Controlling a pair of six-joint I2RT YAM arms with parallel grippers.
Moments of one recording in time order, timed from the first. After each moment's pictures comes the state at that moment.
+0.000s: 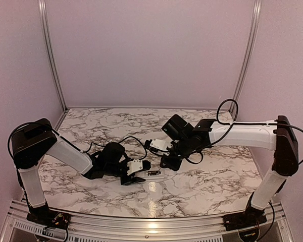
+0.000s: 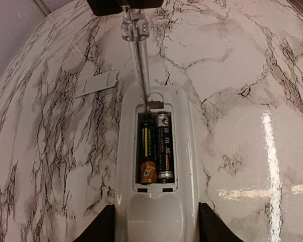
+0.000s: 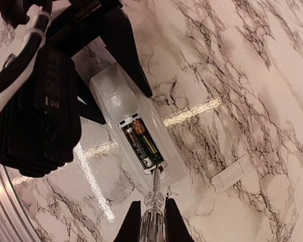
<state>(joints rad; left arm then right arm) -0.90 1.88 0.75 0.49 0.31 0.56 0.93 1.70 1.25 -0.65 -0.12 -0.22</state>
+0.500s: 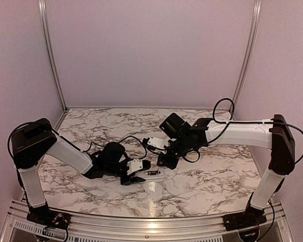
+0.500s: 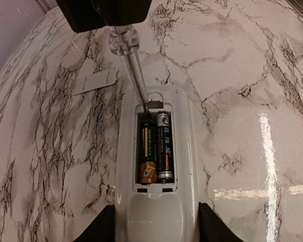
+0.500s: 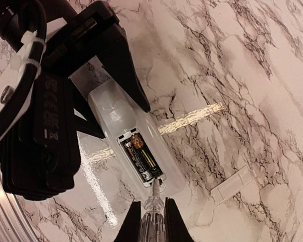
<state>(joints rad) -0.90 1.88 0.76 0.47 0.31 0.55 0.93 1.75 1.29 -0.62 -0.15 -0.23</state>
